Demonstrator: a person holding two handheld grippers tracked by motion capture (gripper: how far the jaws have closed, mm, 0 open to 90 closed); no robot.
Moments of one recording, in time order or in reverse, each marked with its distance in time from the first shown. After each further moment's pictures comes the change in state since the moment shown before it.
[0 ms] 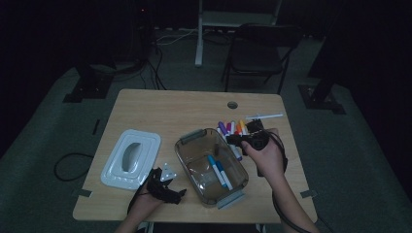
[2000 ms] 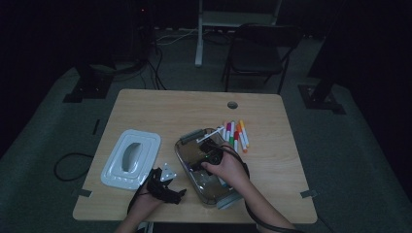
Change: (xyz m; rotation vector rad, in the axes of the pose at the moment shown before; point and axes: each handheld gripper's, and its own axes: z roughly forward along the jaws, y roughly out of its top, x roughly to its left) left arm 0.000 0.000 0.000 -0.001 0.000 0.000; right arm 0.055 -0.029 0.114 0.368 0.114 -0.177
